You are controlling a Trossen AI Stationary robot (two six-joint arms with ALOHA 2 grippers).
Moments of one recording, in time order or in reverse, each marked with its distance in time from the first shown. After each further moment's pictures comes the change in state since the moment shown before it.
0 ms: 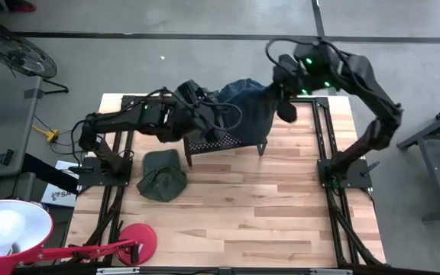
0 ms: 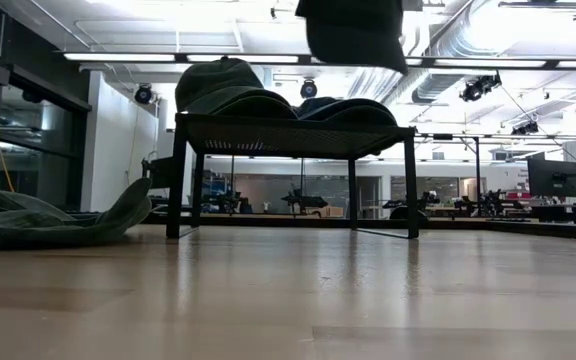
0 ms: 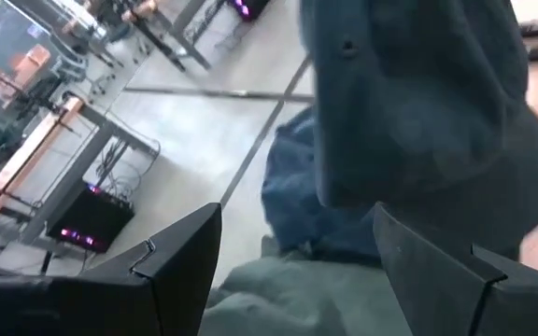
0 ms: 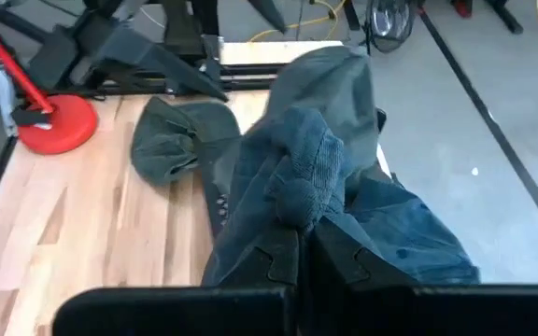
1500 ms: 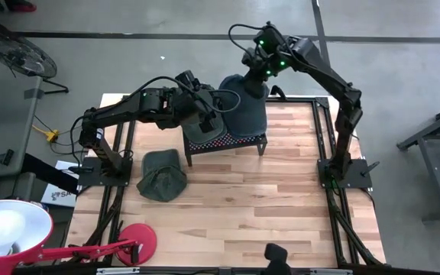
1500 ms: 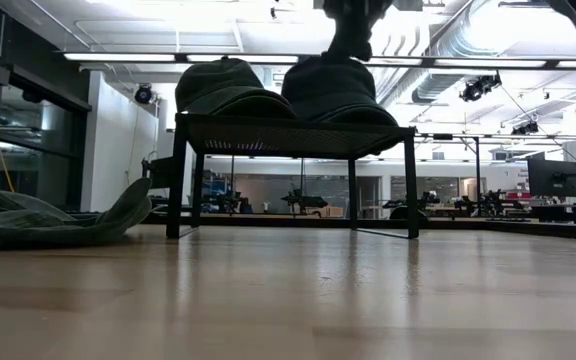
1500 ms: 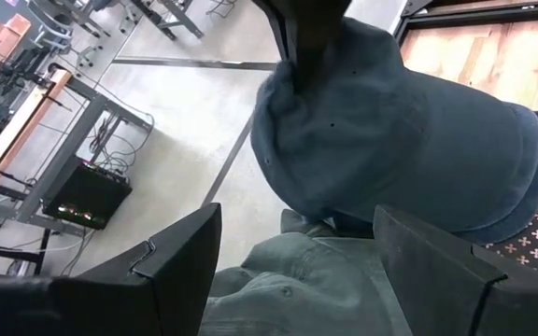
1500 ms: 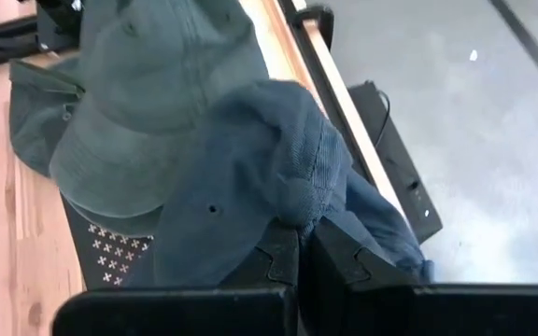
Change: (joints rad) left arm 0.109 -0.015 0.000 -0.067 0.099 0.026; right arm -0.254 0.347 0.073 0.017 -0.076 -0.014
